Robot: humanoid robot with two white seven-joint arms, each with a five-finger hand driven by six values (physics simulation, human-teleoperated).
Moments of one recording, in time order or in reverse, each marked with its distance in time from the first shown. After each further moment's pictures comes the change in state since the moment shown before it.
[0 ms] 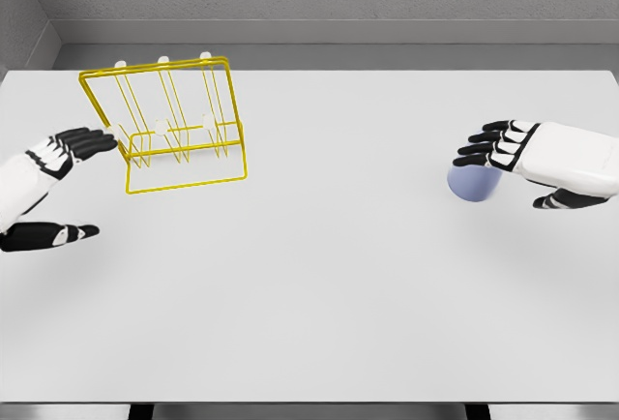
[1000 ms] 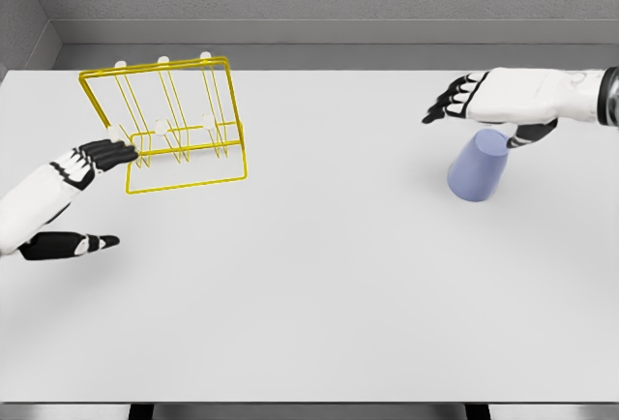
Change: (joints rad) left arm -0.049 -0.038 -0.077 0.002 -0.003 0.000 0.001; right arm -0.603 0.234 0.453 0.329 0.079 0.000 0.247
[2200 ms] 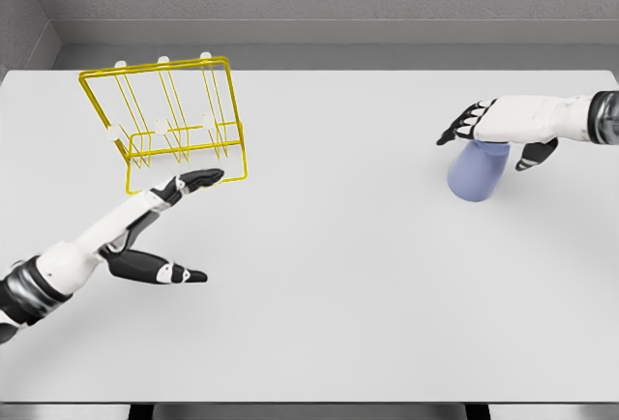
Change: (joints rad) left arm -0.331 0.085 -0.654 -0.002 0.651 0.042 -0.072; right arm 0.015 0.037 0.060 0.135 0.035 0.000 0.001
